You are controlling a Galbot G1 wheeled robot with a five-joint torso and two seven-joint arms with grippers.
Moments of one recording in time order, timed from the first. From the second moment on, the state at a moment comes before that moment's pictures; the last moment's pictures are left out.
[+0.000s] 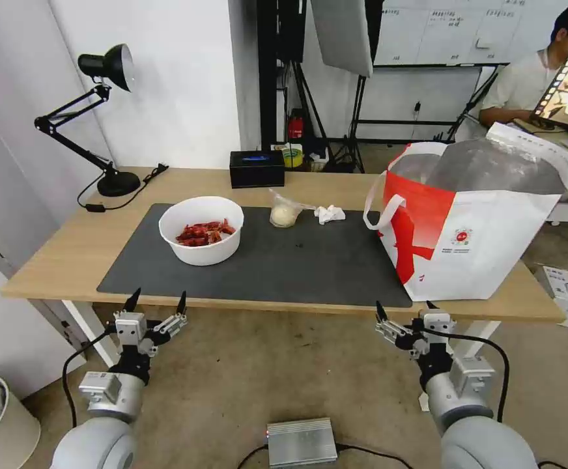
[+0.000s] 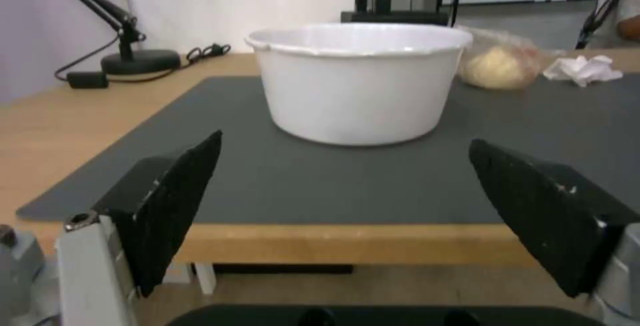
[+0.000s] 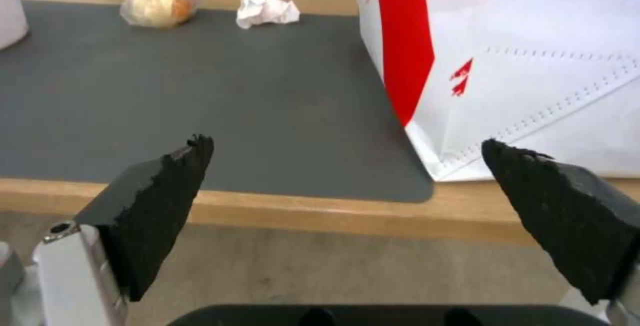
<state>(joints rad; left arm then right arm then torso) 1.61 -1.11 -0.54 -2.08 -0.36 -0.07 -0.16 -1.60 1.08 0.39 2.33 0.41 -0.34 0.45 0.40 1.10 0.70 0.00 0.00</state>
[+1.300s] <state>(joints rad) 1.66 -1.13 -0.55 -2.09 -0.38 -0.04 -0.15 -1.60 1.07 0.35 2.32 0.44 -0.38 0.49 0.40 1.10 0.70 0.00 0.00</state>
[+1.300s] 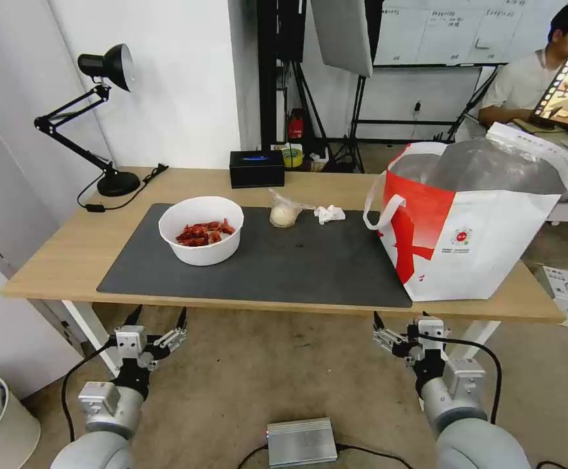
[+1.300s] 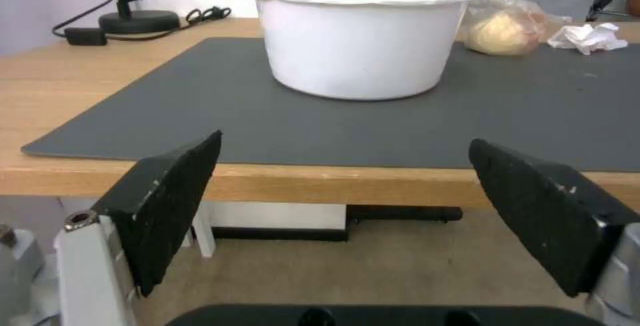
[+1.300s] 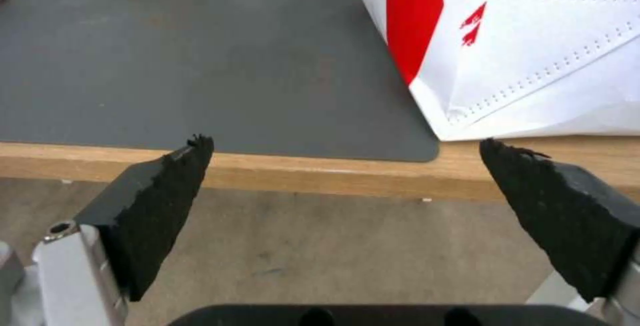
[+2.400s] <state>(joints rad) 1.64 -1.13 -0.55 -2.08 -0.38 -0.08 -0.13 -1.59 1.09 0.34 2.30 0.38 -0.33 0.43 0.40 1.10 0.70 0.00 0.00</state>
